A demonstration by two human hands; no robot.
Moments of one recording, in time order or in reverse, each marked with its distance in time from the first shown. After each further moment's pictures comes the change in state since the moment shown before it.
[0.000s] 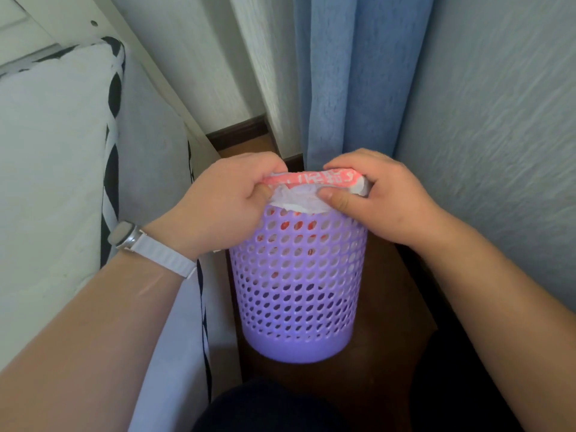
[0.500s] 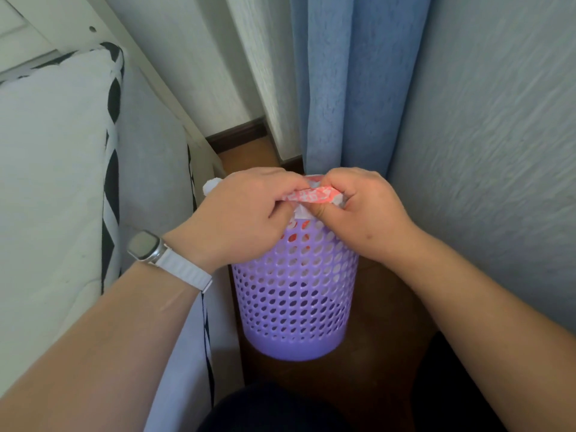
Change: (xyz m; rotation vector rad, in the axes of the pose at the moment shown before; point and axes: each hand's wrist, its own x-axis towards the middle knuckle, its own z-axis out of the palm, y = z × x) left_hand 0.001 0.010 0.012 0.049 -0.071 0.117; right_hand -0.003 -0.013 0.026 -0.122 0.056 -0.020
